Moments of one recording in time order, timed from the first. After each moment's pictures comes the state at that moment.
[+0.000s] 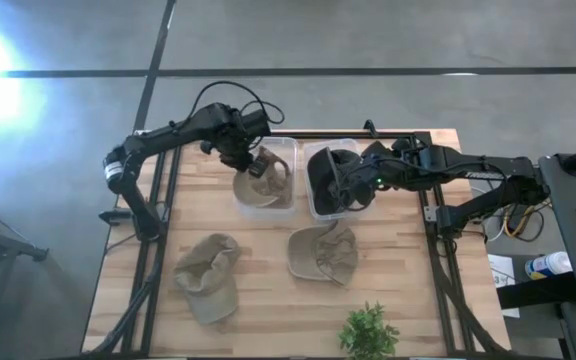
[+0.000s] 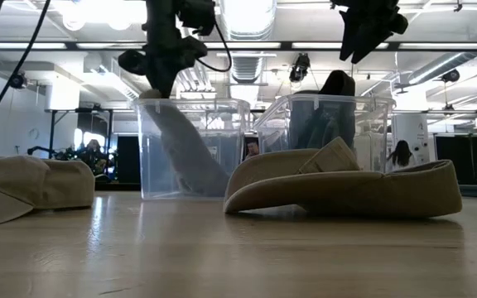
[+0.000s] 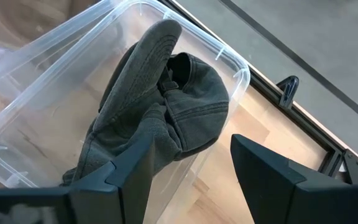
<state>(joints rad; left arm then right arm) 0.43 1.68 1.71 -1.44 -0.05 -0.65 -0.04 1.28 1.35 -1.19 0.55 0.64</state>
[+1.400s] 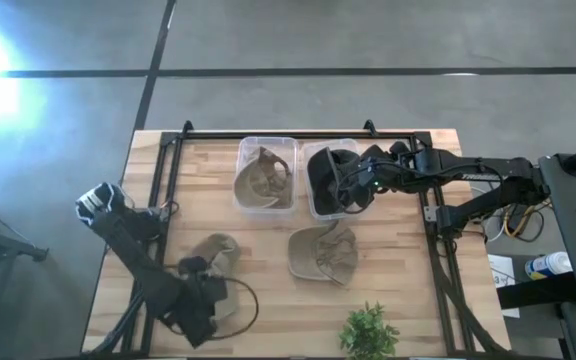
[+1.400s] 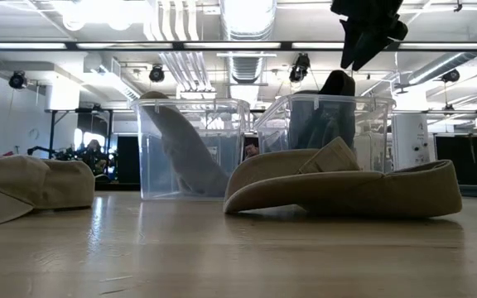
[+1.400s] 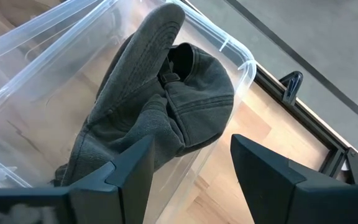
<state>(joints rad) -0.84 1.63 1.38 -1.22 -0.22 -1.11 -0.04 1.28 1.30 -1.16 0.55 0.63</state>
